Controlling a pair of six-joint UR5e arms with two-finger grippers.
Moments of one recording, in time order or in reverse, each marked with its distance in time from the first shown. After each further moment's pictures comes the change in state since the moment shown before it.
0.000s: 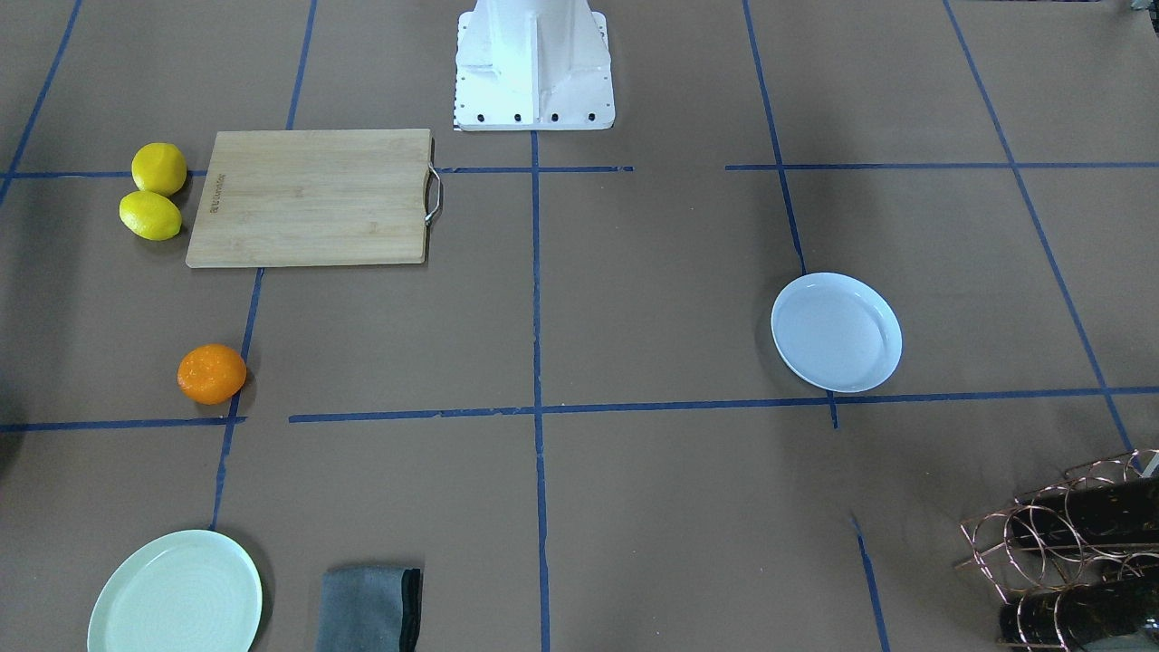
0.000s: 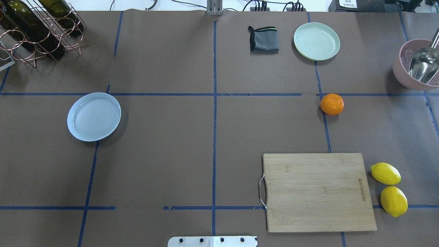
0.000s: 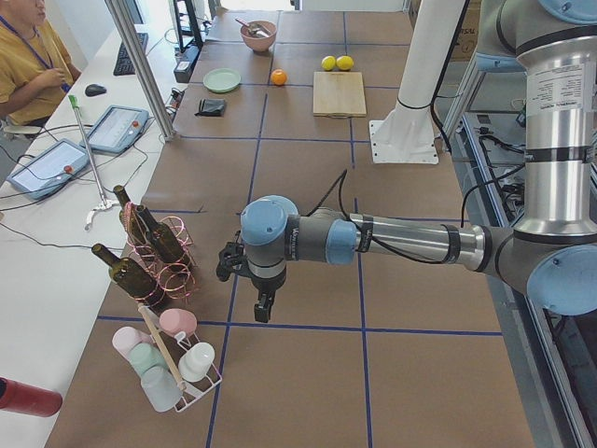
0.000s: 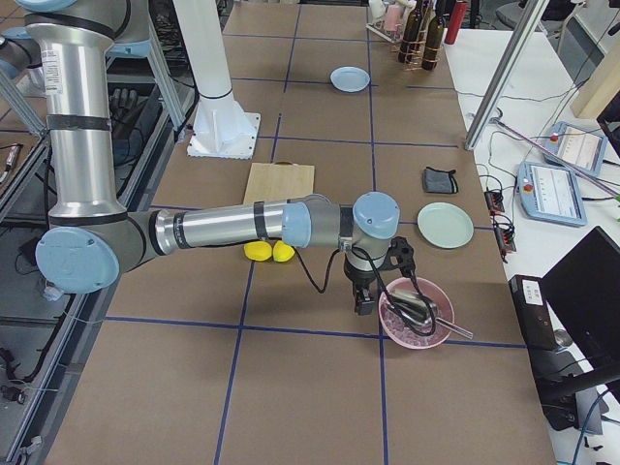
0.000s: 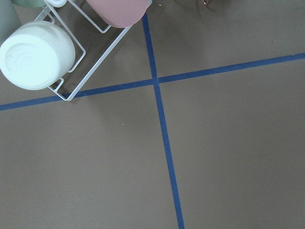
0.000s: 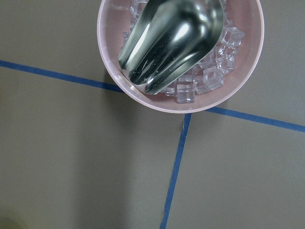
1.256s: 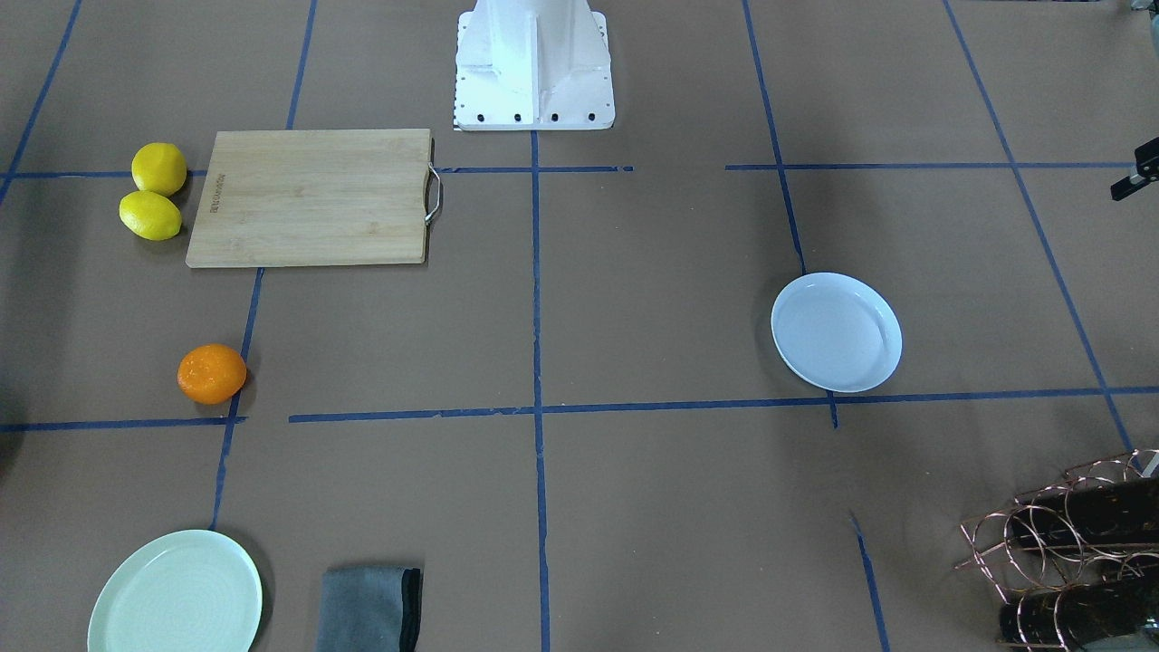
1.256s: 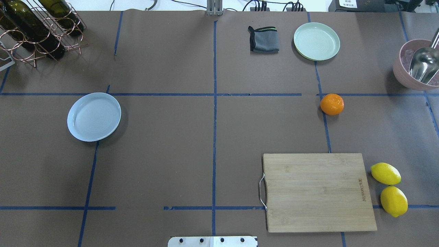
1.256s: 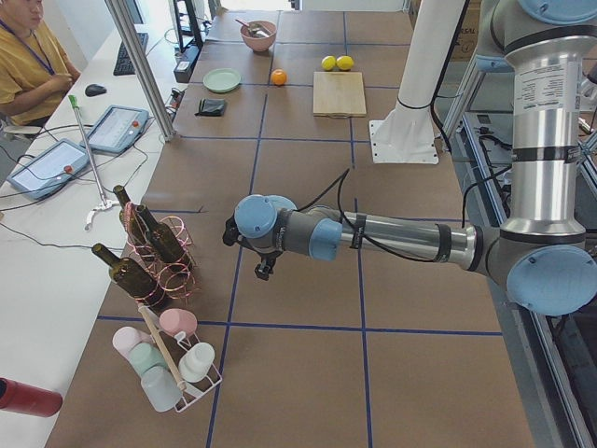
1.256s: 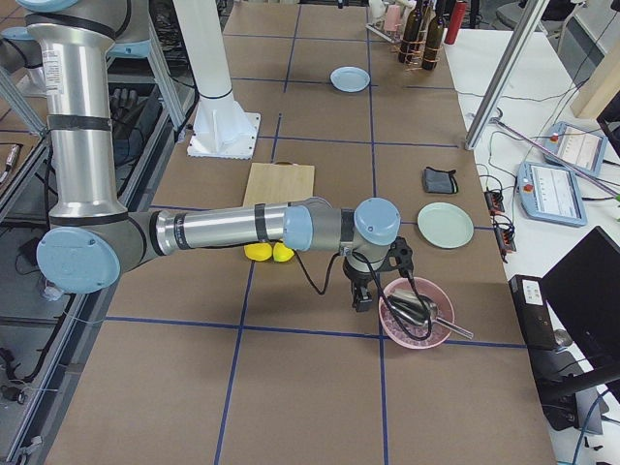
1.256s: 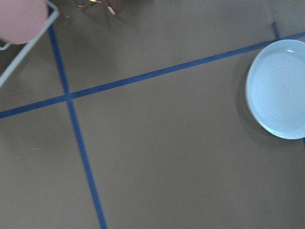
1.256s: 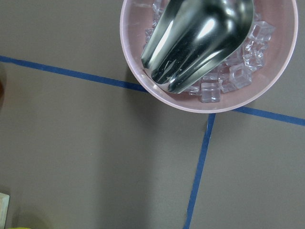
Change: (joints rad) left arm 0.184 -0.053 0.040 -0.178 -0.311 -0.086; right arm -0.013 0.000 -0.015 0.000 0.079 -0.005
